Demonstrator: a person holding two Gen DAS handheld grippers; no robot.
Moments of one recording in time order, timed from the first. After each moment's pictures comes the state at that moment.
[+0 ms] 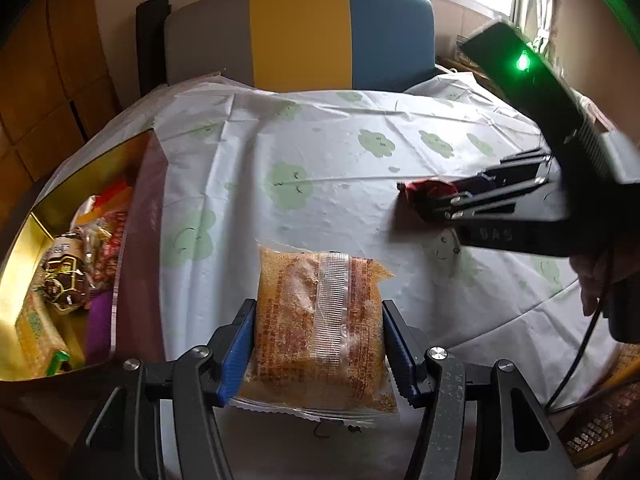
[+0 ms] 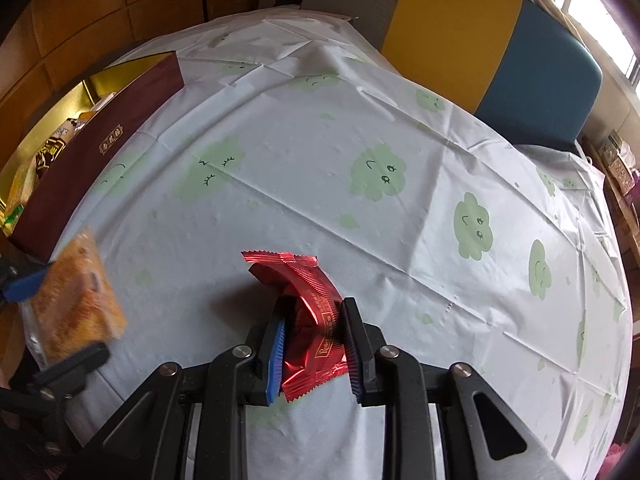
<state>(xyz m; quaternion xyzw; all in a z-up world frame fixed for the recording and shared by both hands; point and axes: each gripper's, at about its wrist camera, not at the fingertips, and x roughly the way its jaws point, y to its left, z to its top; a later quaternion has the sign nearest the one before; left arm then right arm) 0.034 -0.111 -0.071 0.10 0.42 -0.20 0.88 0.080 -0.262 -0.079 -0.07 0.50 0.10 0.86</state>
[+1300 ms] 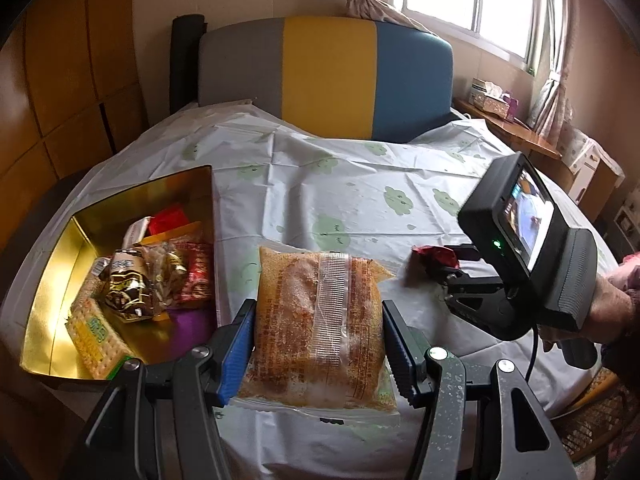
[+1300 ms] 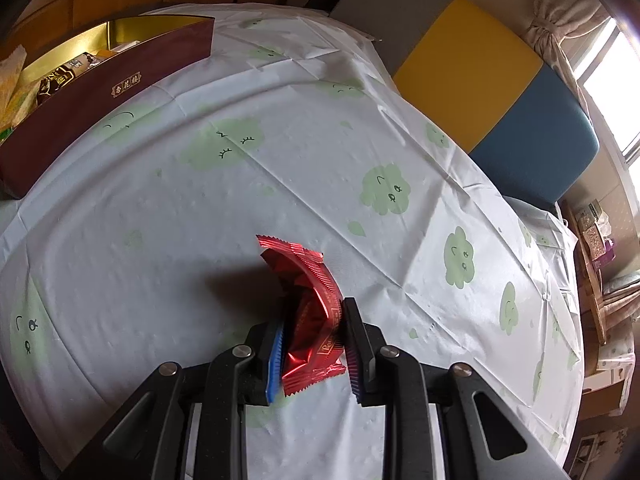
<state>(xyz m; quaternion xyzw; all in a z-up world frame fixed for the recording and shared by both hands) 0.021 -0.063 -0.009 0.05 0.38 -0.18 0.90 0.064 -0.234 -0.087 -0.19 0.46 0.08 0.86</state>
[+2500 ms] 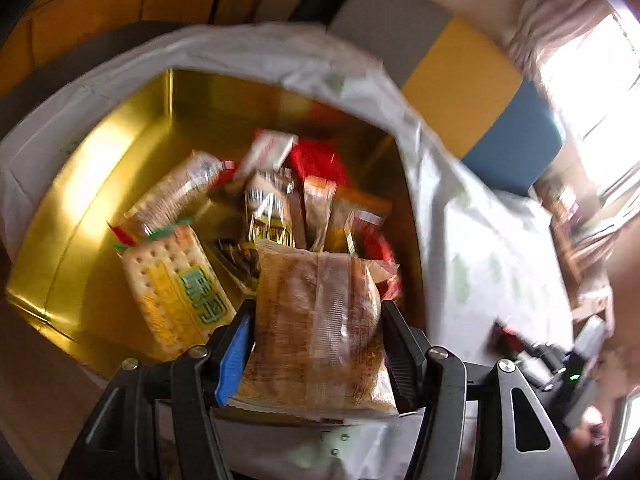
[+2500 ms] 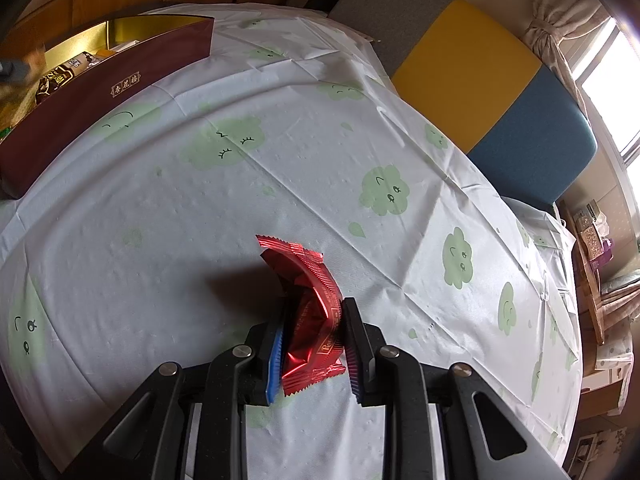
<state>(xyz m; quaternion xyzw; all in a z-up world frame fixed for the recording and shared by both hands) 0.109 0.085 -0.051 -0.18 0.50 -0.07 0.84 0.063 -0.233 -0.086 -0.20 0.46 0.08 0.86</state>
